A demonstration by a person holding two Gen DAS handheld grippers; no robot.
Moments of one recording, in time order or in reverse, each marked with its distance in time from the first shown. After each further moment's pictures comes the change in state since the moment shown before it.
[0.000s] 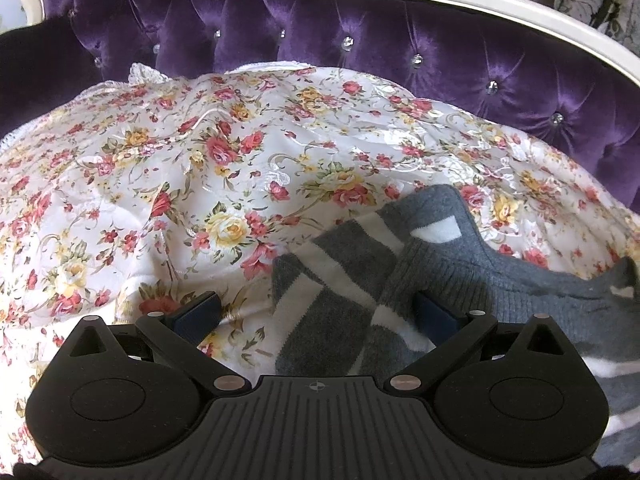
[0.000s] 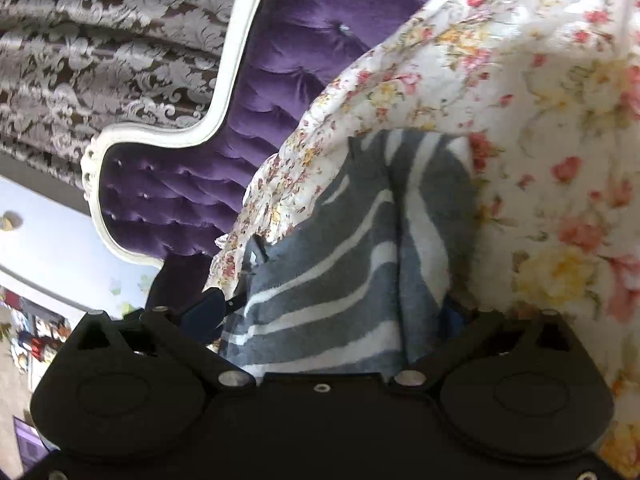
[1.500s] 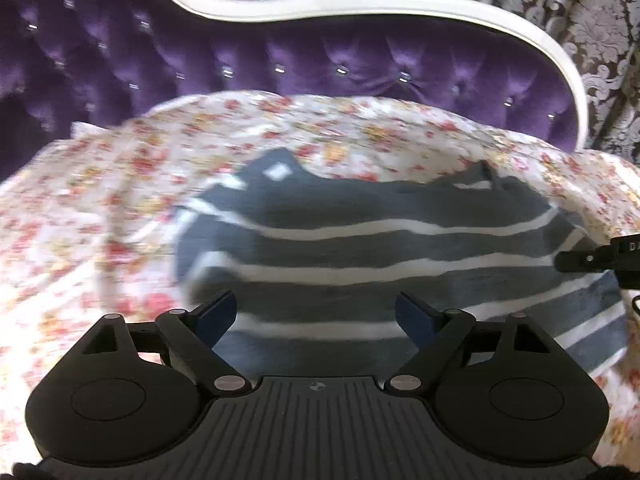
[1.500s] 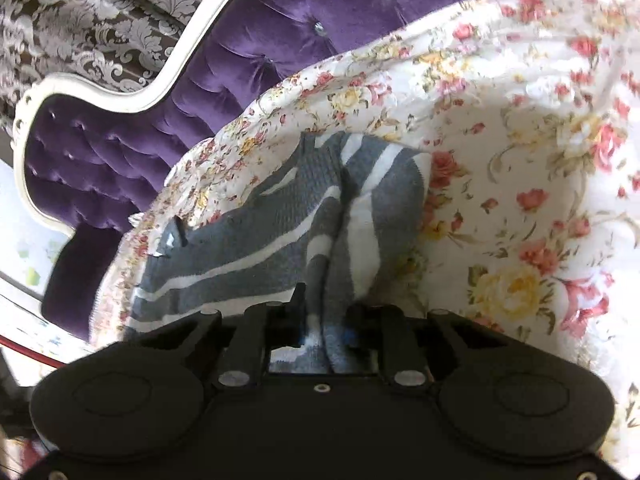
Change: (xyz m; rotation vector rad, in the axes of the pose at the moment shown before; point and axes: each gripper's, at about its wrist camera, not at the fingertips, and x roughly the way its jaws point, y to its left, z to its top) left arm -0.113 -0.068 -0.078 0.256 -0.067 -0.093; right arm 0.008 0.021 -0.009 -0.164 -0.021 -0.315
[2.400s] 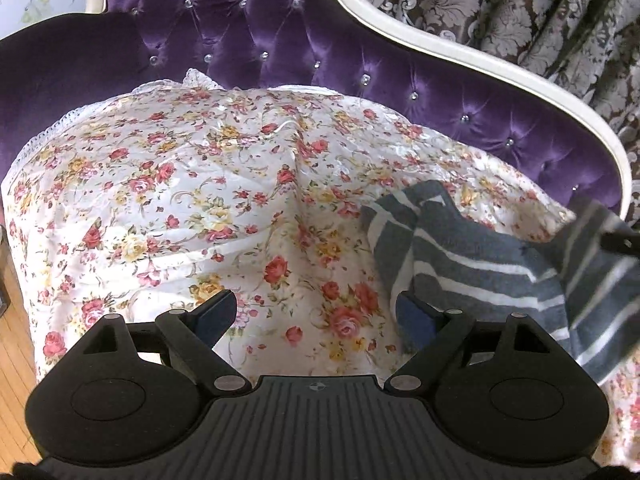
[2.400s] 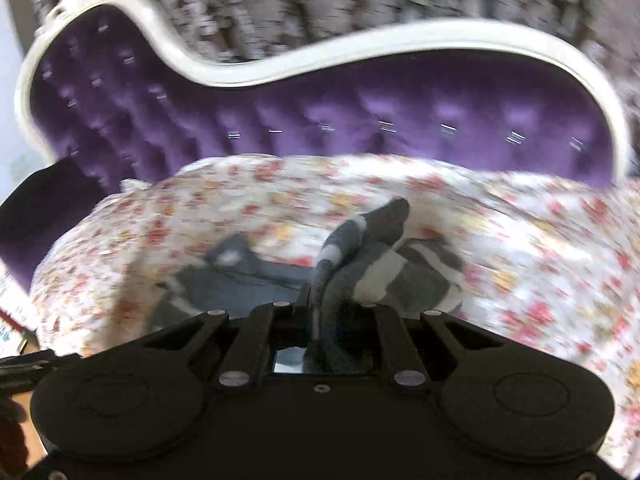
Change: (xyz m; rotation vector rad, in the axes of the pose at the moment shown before) left arm -0.034 0.154 -0.010 -0.289 0.017 -0.013; right arm 0.012 0.203 0.006 -0.397 -0.108 -0.236
